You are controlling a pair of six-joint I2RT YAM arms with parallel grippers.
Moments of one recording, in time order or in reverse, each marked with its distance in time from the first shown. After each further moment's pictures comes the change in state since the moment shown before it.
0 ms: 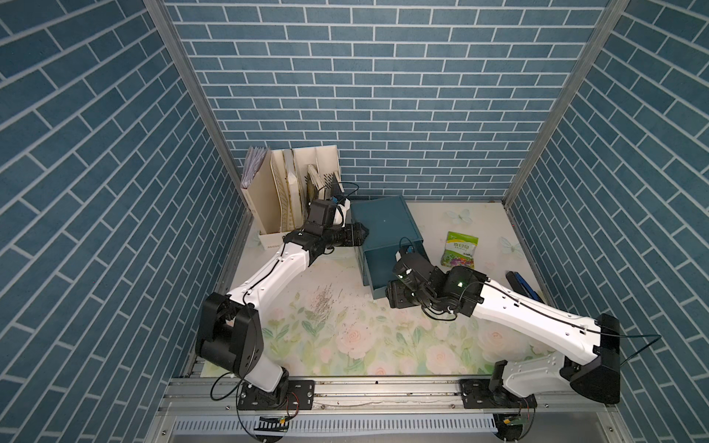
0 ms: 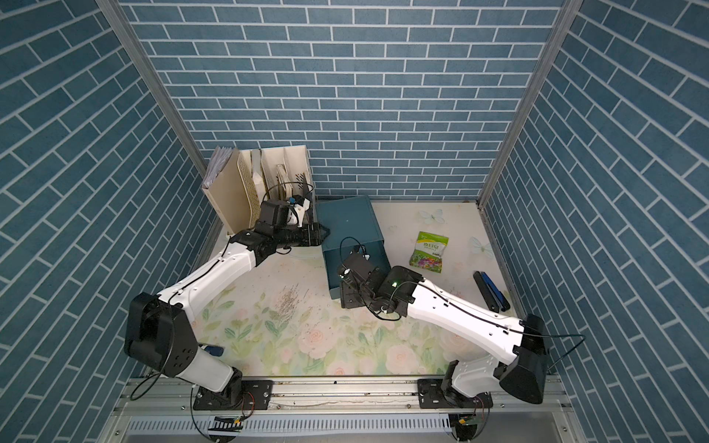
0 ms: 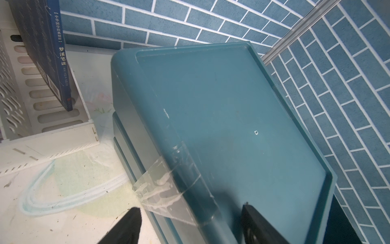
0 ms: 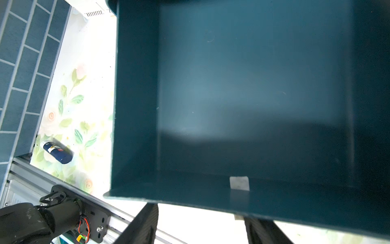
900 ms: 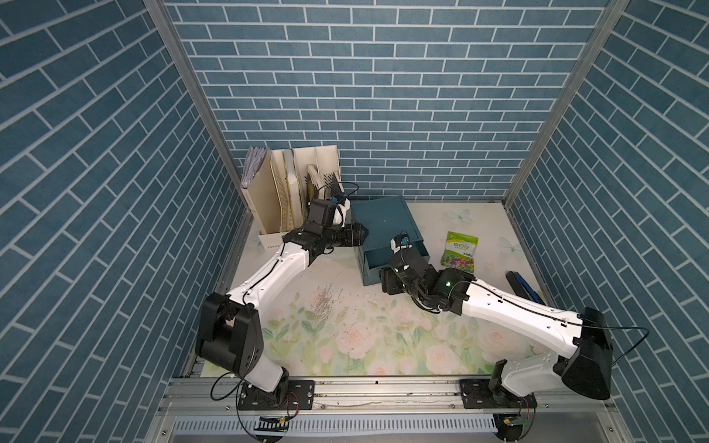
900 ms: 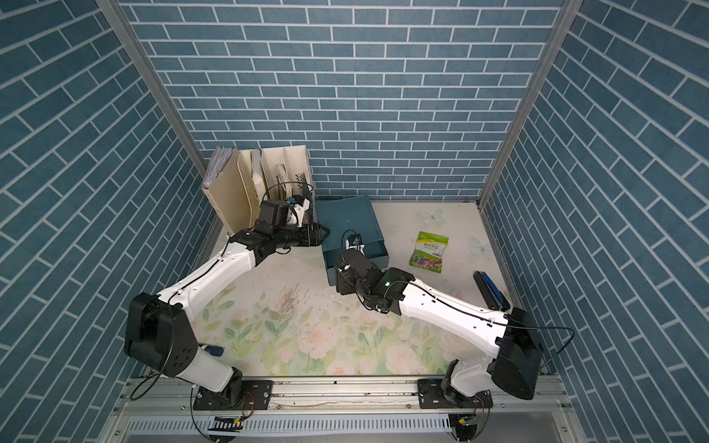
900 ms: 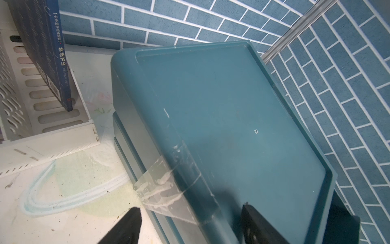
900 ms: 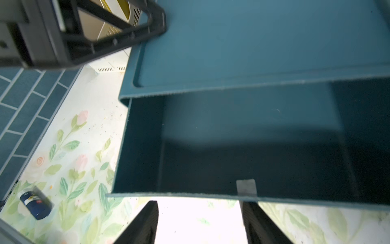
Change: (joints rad) left arm 0.003 0.000 0.004 -0.007 0.005 0.010; right arm -0.061 0.050 -0.099 0.362 0.132 -0.156
